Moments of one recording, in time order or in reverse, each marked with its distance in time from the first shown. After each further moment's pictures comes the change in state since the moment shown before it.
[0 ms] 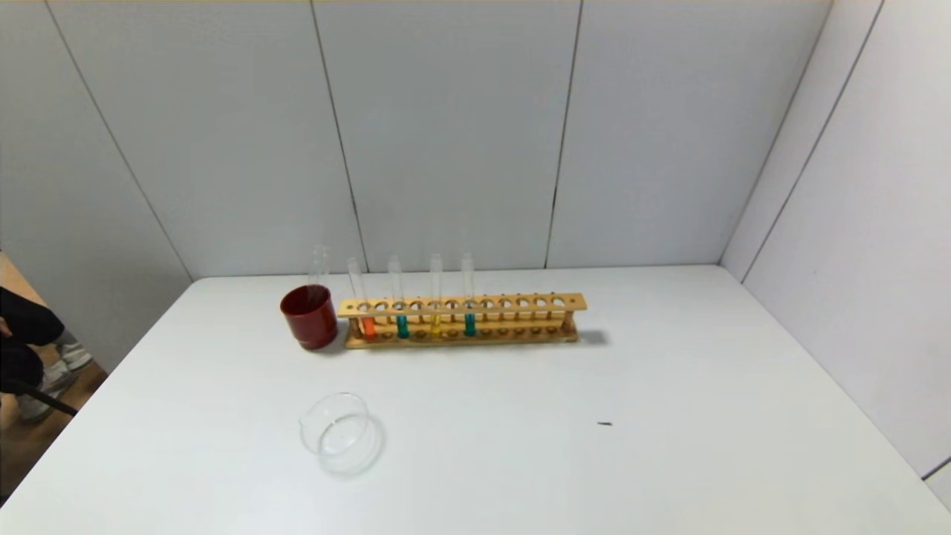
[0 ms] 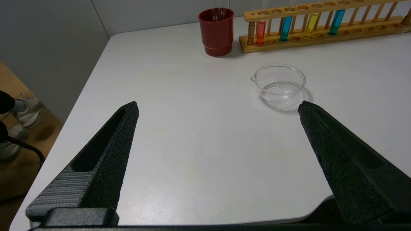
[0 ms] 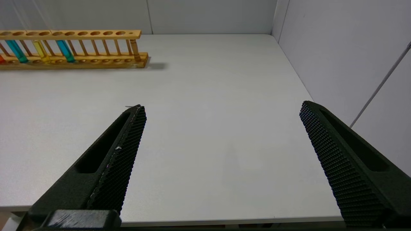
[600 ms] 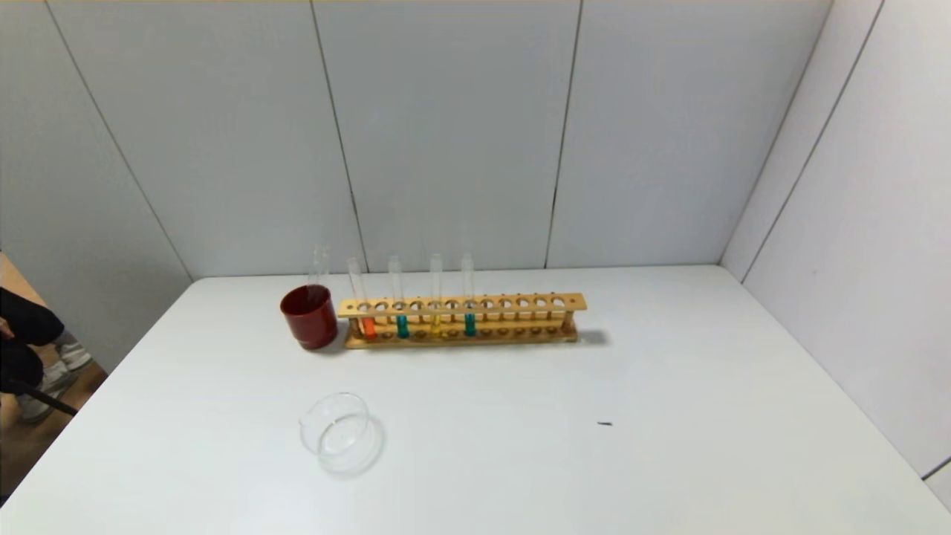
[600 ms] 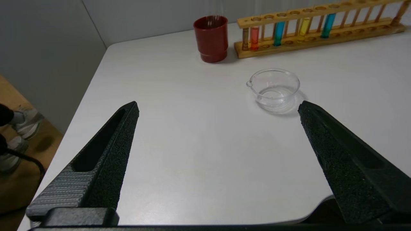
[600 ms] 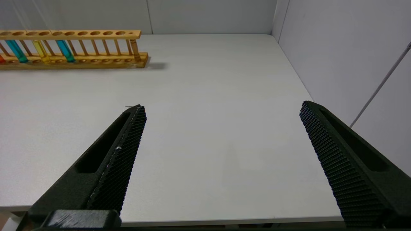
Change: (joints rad) left arm -0.005 0.001 -0.031 0.007 -0.040 0.024; right arm 0.000 0.000 0.000 0.000 0.000 0.000
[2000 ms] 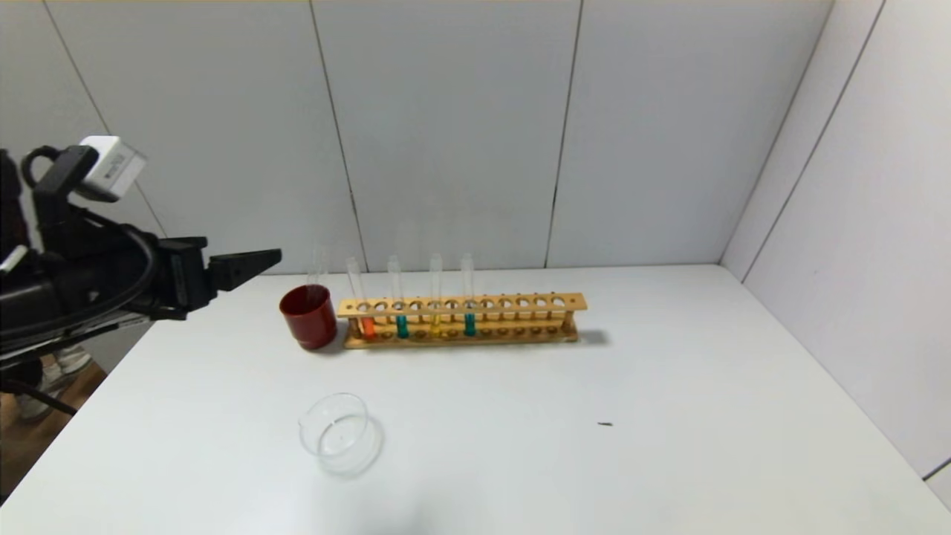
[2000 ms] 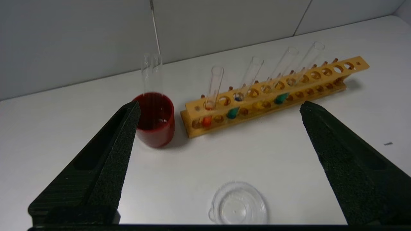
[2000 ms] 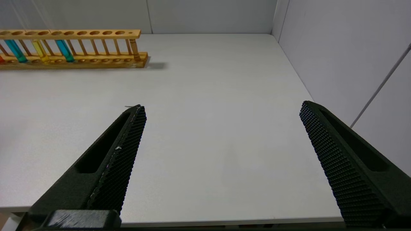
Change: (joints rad) left arm -0.064 1.419 -0.774 -0.429 -0.223 -0.090; right arm 0.000 0.000 0.000 0.000 0.000 0.000
